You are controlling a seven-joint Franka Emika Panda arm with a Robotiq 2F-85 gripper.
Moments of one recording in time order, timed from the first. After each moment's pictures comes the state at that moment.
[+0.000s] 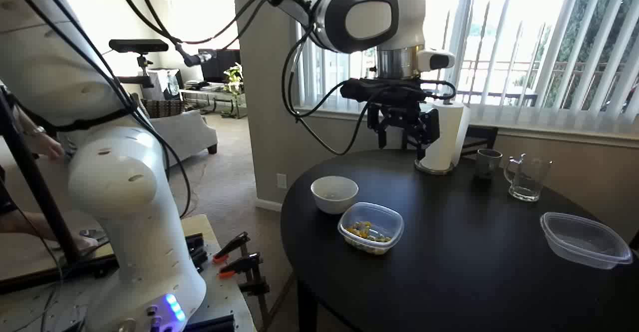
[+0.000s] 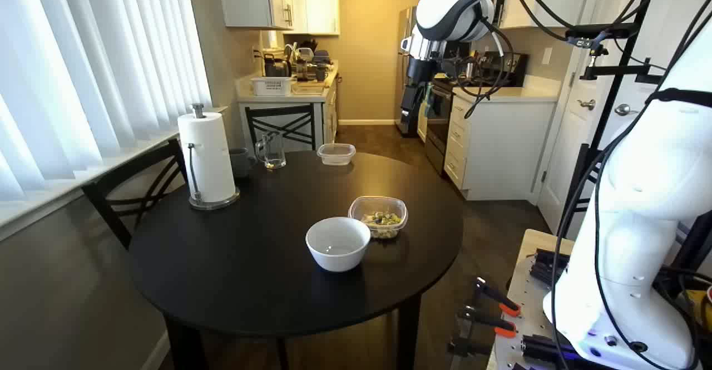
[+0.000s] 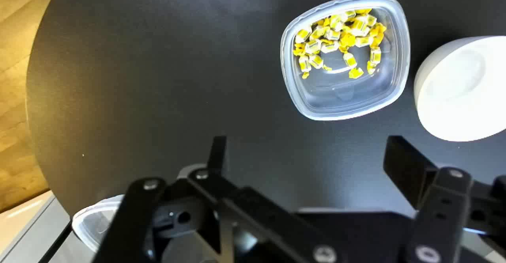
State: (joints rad) arm -0.06 -0.26 -0.30 -2.34 -0.04 2.27 -0.47
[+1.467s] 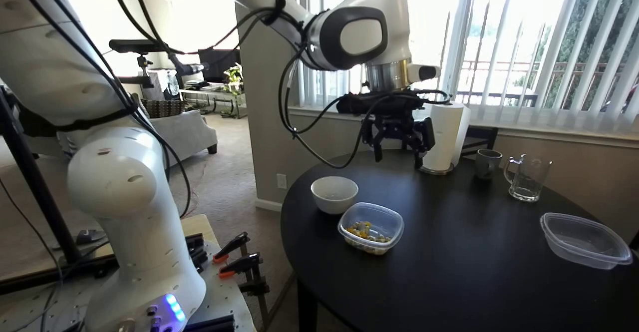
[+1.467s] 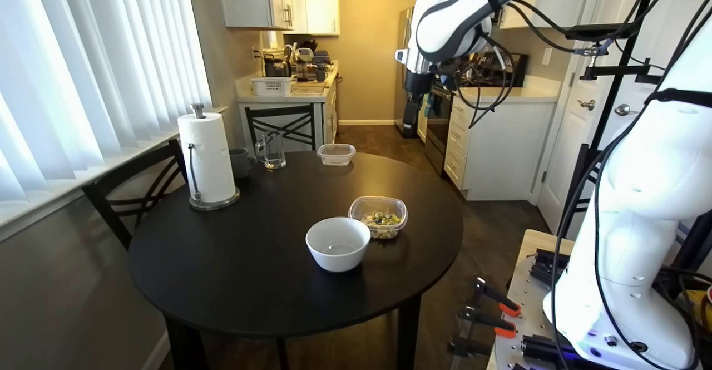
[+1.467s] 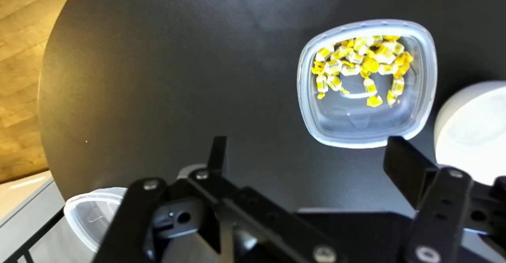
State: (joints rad) arm -0.07 -0.25 -0.26 -2.42 -0.18 2.37 -0.47
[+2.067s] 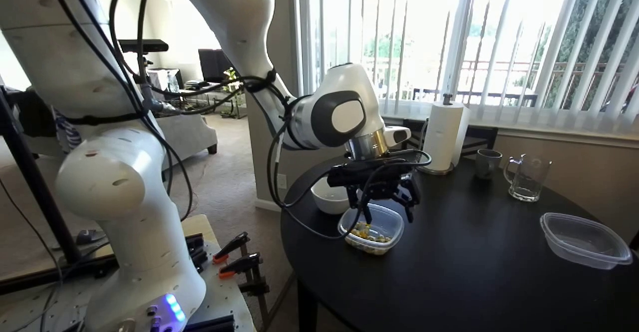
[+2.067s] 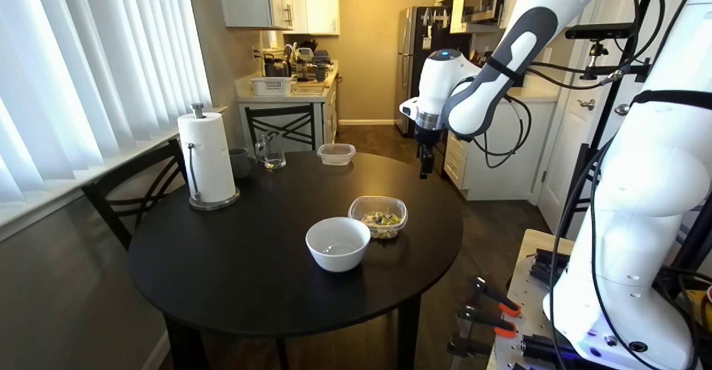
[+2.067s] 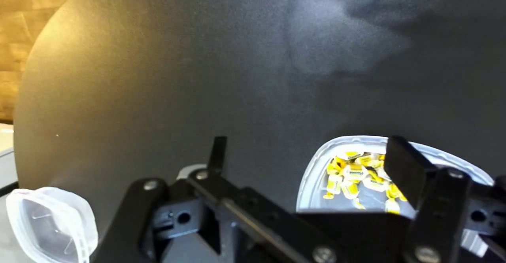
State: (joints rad) arm -0.19 -0.10 -0.23 -2.66 -0.64 2.81 -0.41
